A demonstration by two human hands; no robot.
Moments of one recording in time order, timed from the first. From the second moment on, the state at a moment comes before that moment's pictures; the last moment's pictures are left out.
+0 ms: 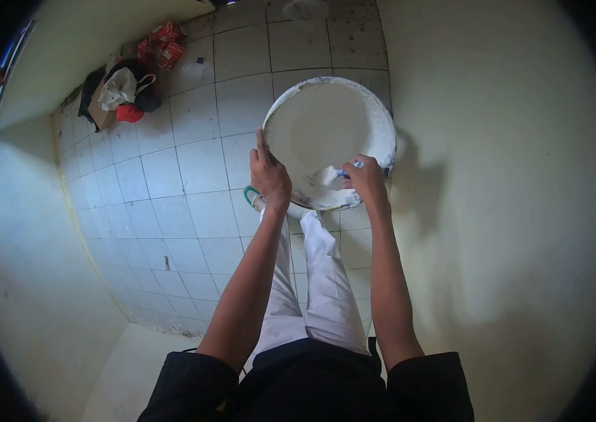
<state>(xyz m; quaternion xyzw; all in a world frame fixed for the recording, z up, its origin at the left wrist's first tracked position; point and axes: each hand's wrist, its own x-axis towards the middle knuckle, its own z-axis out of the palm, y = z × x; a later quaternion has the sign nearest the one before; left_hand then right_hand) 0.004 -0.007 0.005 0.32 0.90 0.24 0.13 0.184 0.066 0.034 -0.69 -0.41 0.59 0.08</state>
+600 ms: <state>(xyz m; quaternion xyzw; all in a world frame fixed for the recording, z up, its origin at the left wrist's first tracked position) 0.005 -0.006 0.007 0.32 0.91 0.24 0.13 0.131 0.070 0.047 -0.37 -0.79 0.49 0.01</state>
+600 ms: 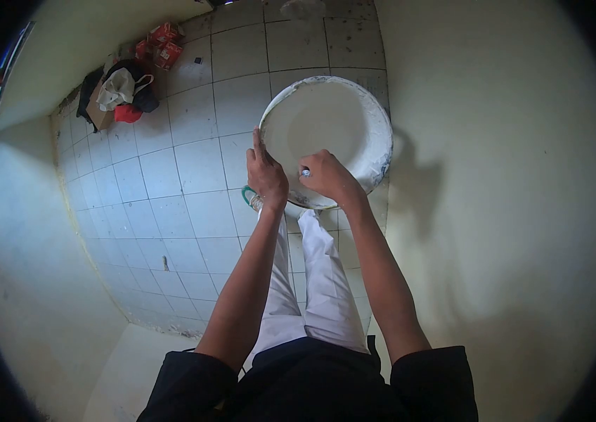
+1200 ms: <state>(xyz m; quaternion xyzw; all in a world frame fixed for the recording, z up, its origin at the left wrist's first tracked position) -0.003 -0.002 0.035 0.29 0.88 0.31 0.23 0.201 0.019 0.088 -0.61 -0.25 0.61 0.44</state>
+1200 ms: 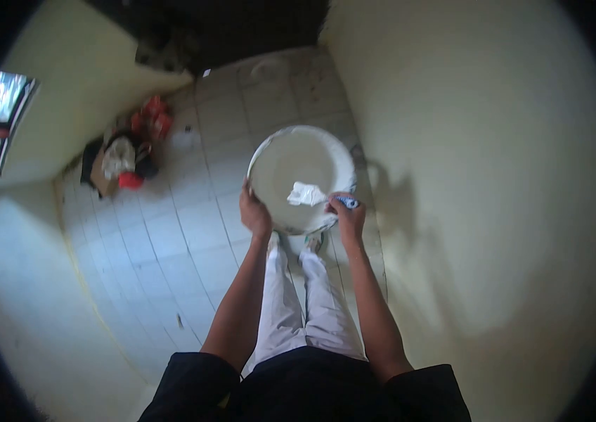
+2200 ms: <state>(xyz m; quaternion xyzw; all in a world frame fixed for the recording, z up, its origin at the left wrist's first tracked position) 0.146 0.035 0.375 0.44 0.33 0.54 0.64 0.335 -0.068 0.522 -0.46 -0.39 0.24 0.76</state>
